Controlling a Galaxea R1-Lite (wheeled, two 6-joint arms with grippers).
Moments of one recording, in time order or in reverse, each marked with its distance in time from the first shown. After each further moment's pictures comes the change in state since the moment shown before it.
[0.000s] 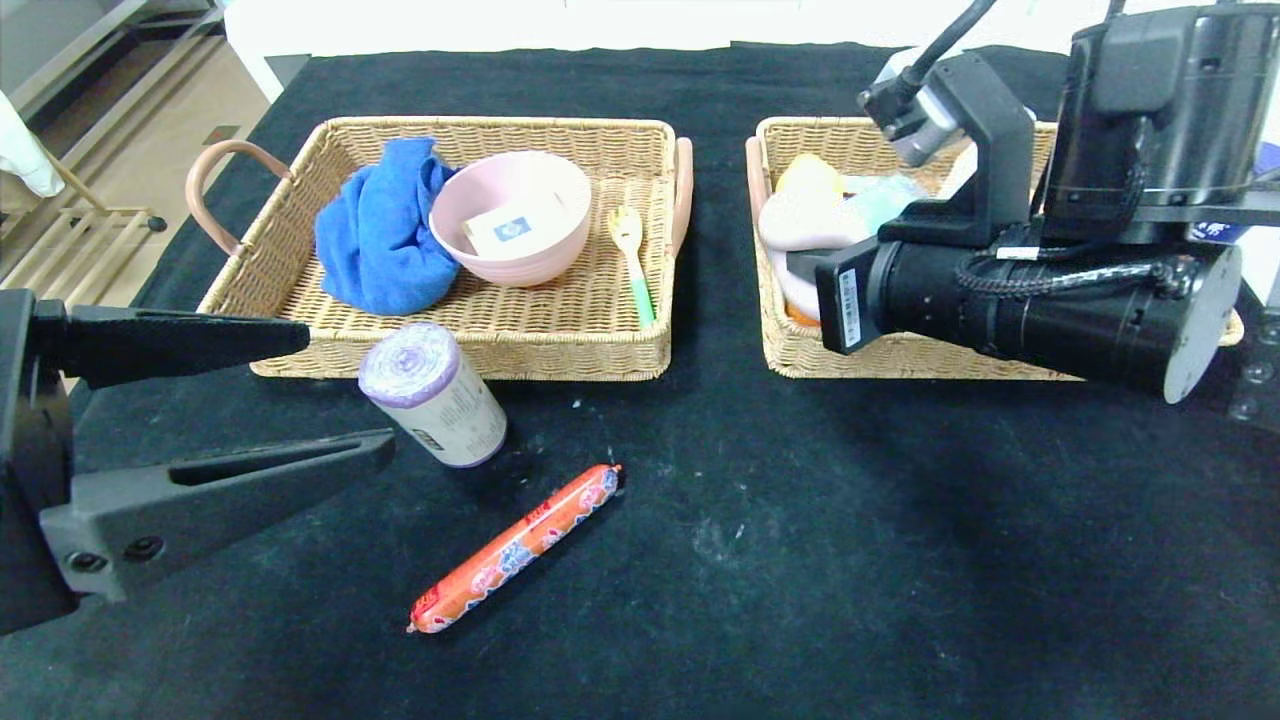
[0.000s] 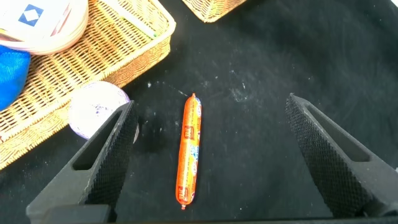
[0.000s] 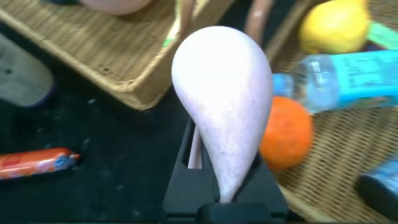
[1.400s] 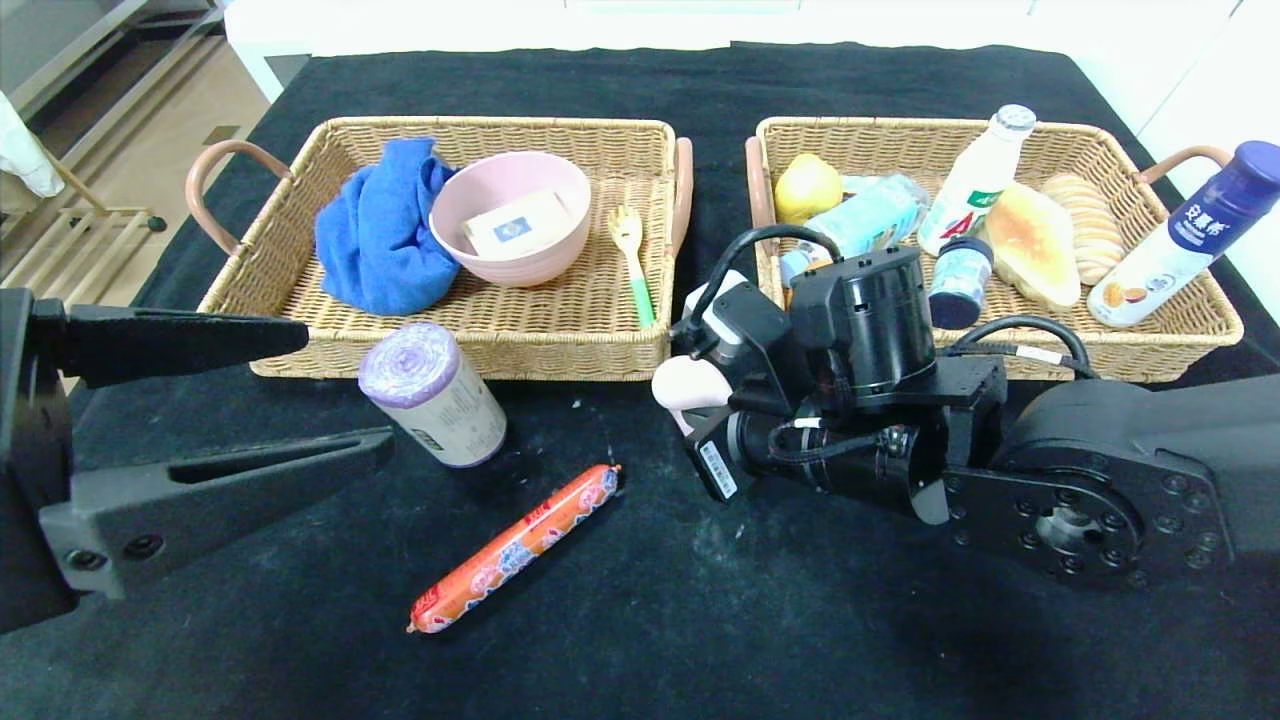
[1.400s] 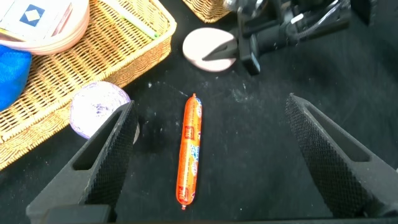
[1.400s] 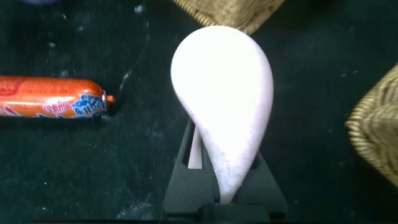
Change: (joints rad) left arm 0.000 -0.001 0.000 -0.001 0.001 -0.001; right arm 0.119 0.219 0.038 -0.010 0.000 -0.028
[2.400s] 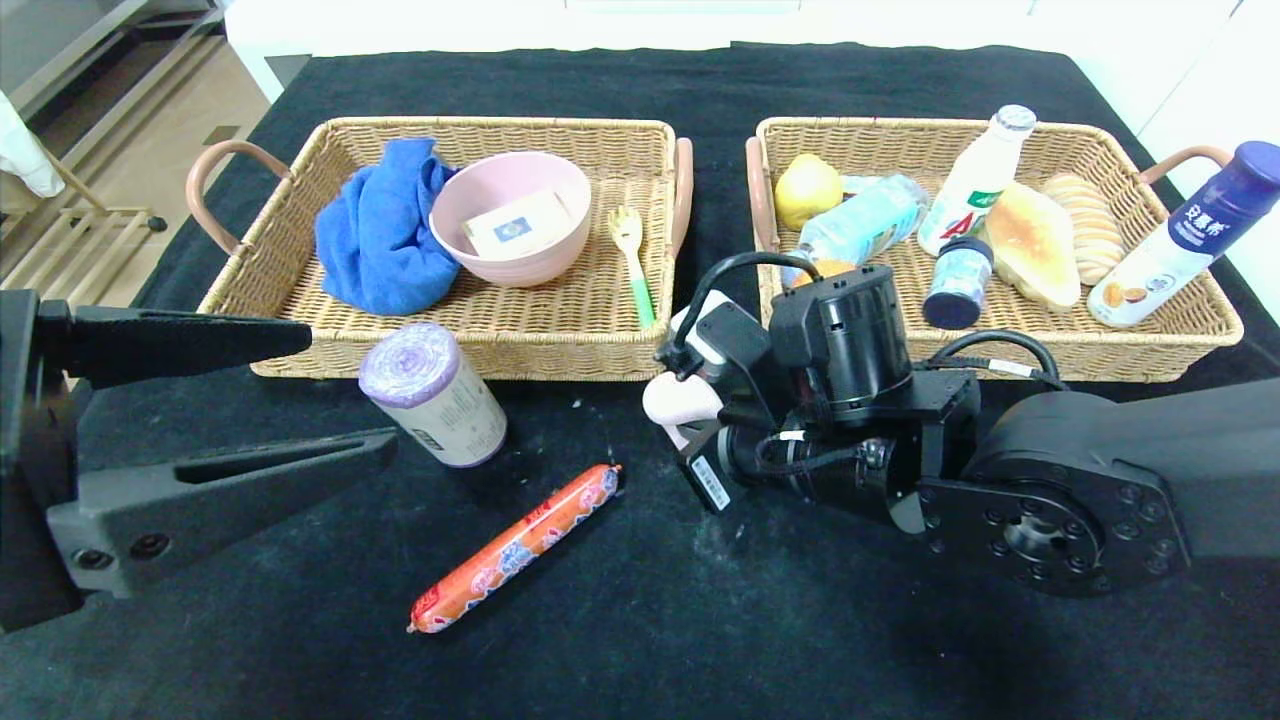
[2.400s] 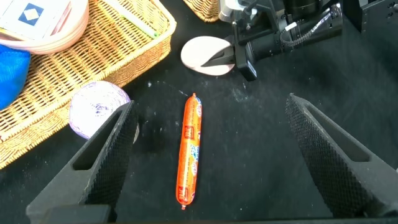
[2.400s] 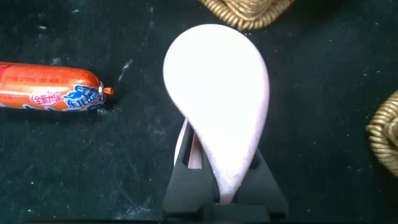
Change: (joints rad) left arm 0.000 0.004 0.000 0.000 0.000 0.000; right arm 0.002 0.037 -0.002 -0.001 -0.008 -0.039
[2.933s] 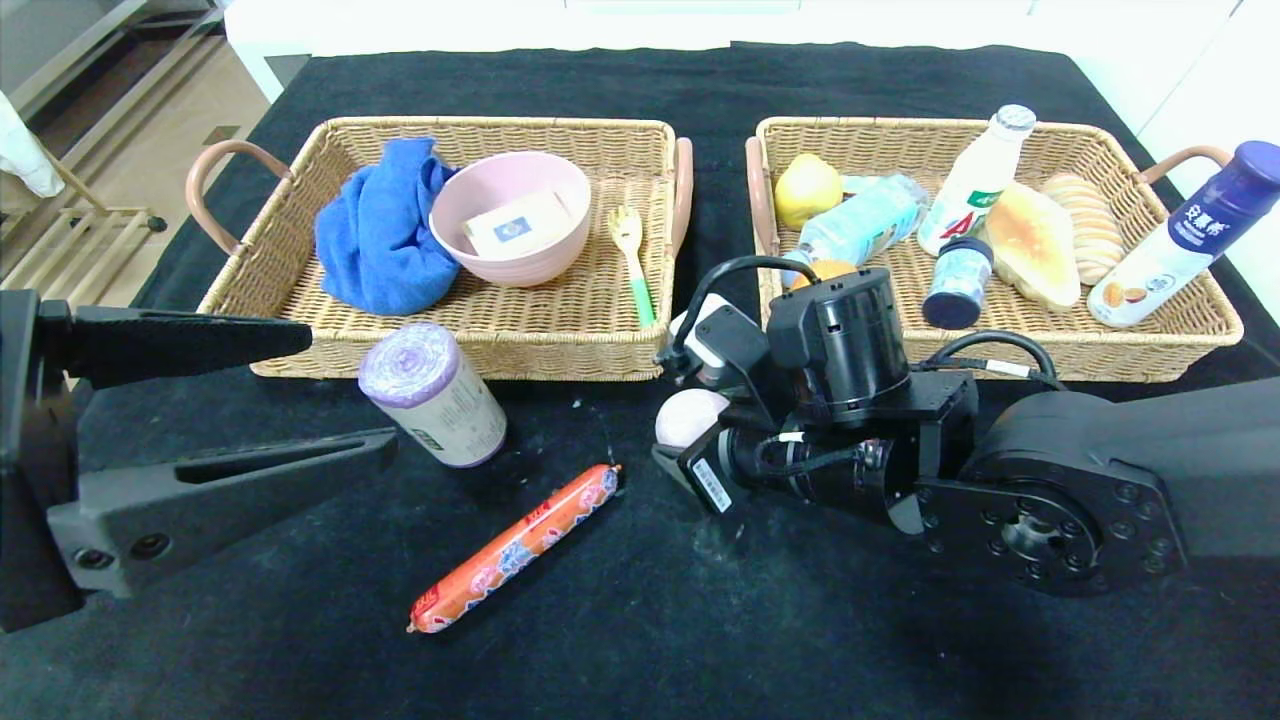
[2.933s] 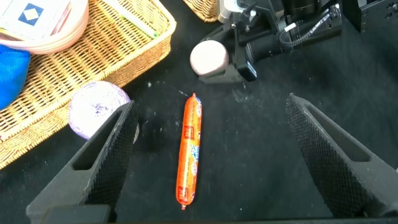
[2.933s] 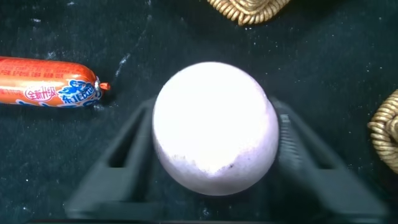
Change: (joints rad) left arm 0.000 0.000 0.000 0.000 0.000 0.000; right arm 0.001 0.000 -0.001 0.009 -0.003 -0.004
